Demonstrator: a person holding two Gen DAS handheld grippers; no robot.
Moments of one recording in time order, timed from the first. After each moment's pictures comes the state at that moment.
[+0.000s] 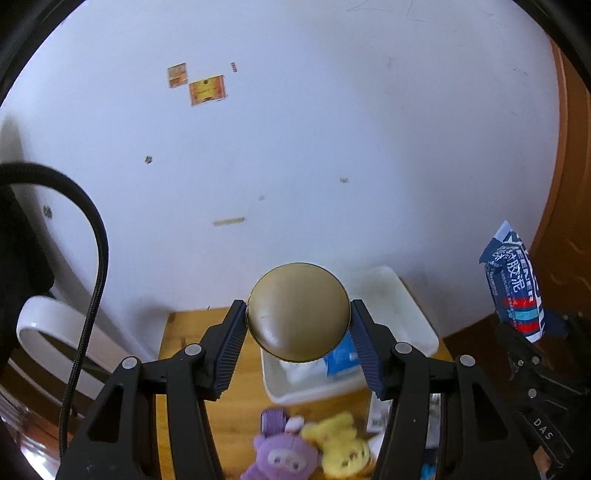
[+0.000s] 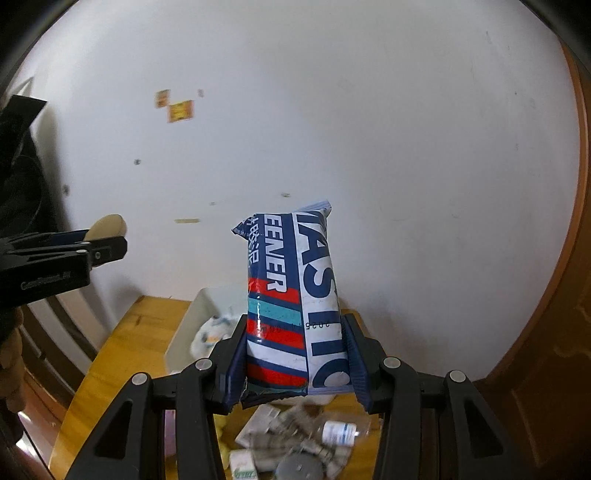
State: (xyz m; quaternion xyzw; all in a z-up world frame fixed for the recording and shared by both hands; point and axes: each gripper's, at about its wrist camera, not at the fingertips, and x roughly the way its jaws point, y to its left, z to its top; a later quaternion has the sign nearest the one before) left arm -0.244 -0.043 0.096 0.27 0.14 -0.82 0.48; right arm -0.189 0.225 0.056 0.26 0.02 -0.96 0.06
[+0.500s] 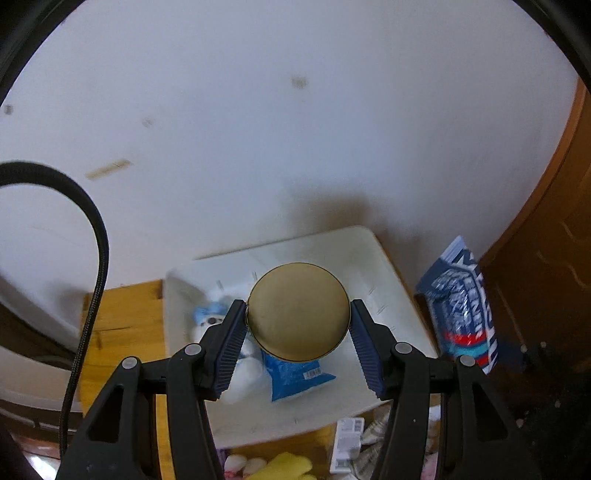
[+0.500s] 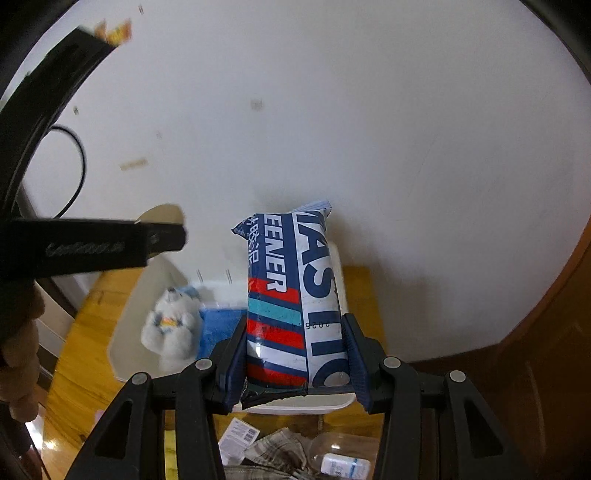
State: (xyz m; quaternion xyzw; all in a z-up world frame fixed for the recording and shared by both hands) left arm -0.366 -0.167 -0.001 0.38 0.24 -0.81 0.38; right arm -0.323 0.225 -0.047 0.38 0.01 -0.92 0.06
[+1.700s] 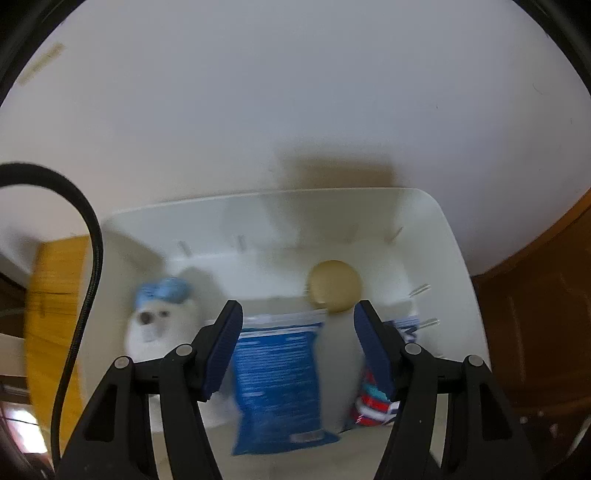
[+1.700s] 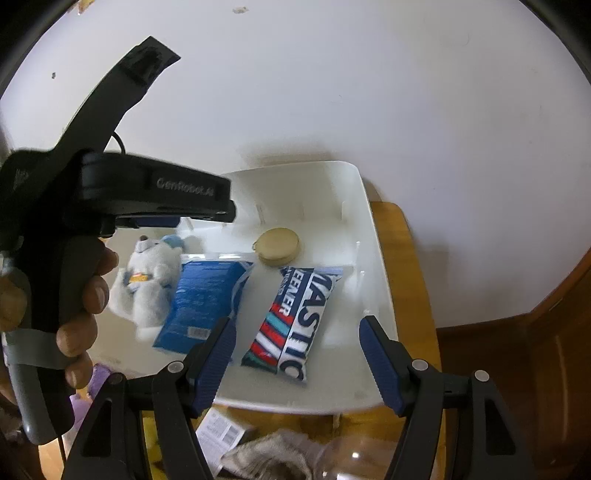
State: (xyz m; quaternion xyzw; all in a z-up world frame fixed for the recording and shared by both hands) left arm -0.402 -0.228 -0.097 0.39 0.33 -0.73 0.45; right arm -0.321 0.250 -0.120 0.44 -0.01 -0.89 0.10
